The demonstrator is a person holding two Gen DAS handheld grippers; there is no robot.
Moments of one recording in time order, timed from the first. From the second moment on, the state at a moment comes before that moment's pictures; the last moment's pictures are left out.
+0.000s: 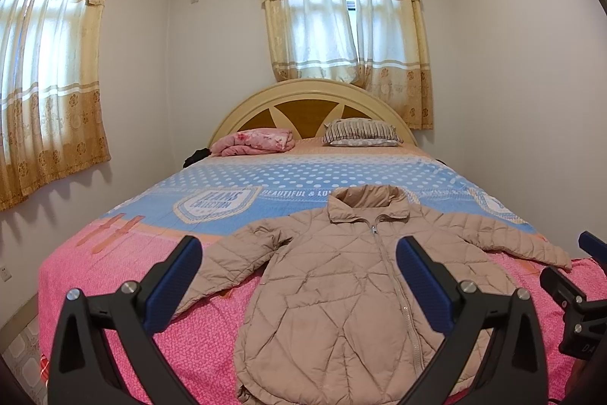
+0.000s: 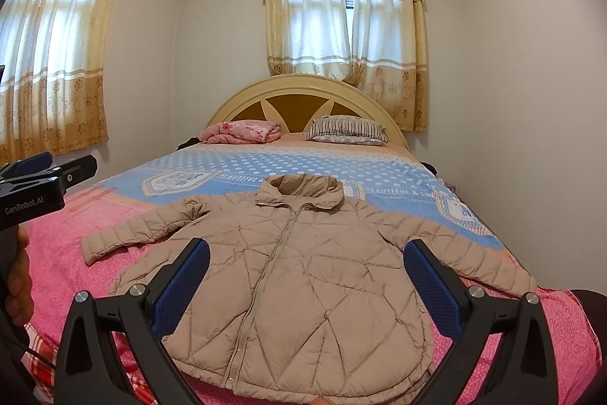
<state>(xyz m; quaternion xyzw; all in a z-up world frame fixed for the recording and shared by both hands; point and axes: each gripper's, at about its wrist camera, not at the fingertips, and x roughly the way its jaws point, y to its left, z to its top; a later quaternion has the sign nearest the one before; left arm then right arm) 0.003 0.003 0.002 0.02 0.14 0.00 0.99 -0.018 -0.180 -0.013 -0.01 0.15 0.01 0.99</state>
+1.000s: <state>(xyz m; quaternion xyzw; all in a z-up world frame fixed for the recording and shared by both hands) 0.003 0.008 -0.002 0.01 0.14 0.00 0.99 -0.016 -0.182 -0.015 -0.02 0.16 0.01 0.99</state>
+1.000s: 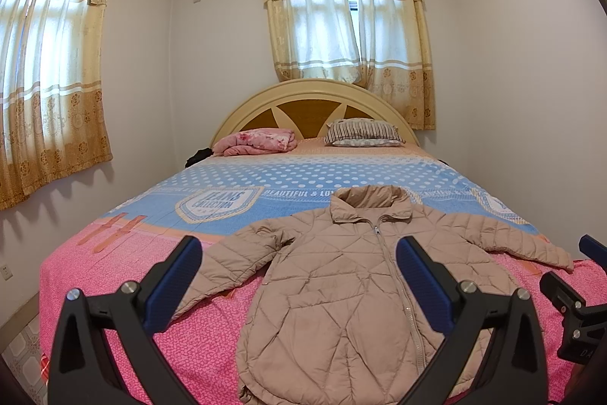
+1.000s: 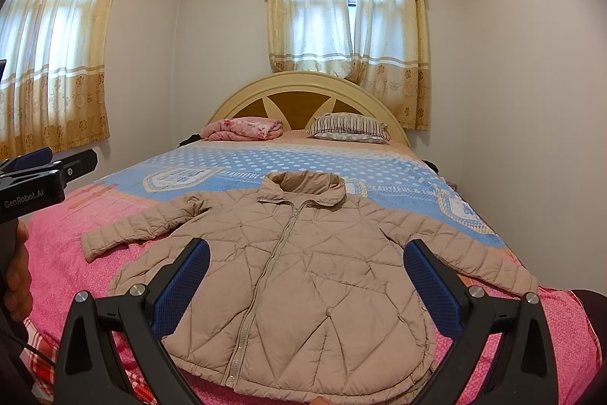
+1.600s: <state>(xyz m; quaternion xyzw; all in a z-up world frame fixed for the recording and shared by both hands) 0.006 0.012 -0.007 0.02 0.15 0.01 0.99 -0.011 -0.185 -0.020 -0.02 0.16 0.01 0.99</state>
